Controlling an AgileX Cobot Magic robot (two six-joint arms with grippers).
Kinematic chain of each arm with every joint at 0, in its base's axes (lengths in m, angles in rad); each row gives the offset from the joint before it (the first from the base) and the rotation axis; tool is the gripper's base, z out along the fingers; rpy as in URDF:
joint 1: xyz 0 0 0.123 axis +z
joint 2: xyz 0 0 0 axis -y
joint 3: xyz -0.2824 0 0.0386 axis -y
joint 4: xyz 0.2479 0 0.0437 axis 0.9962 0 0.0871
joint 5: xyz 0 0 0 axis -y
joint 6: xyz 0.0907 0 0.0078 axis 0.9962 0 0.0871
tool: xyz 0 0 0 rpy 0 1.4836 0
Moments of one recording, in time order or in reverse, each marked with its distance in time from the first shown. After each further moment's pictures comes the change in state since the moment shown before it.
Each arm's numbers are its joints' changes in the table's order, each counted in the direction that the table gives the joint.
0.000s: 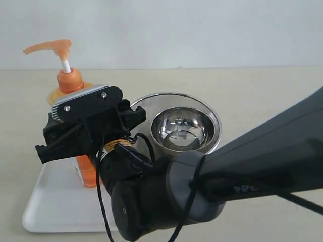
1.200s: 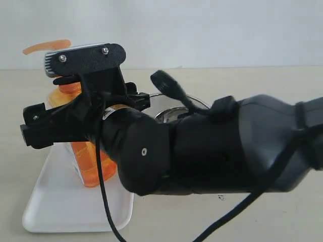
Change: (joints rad) left arm 0.000 0.000 0.000 -0.004 -0.002 0.000; right arm 0.000 0.279 0.000 0.252 -0.445 -0.205
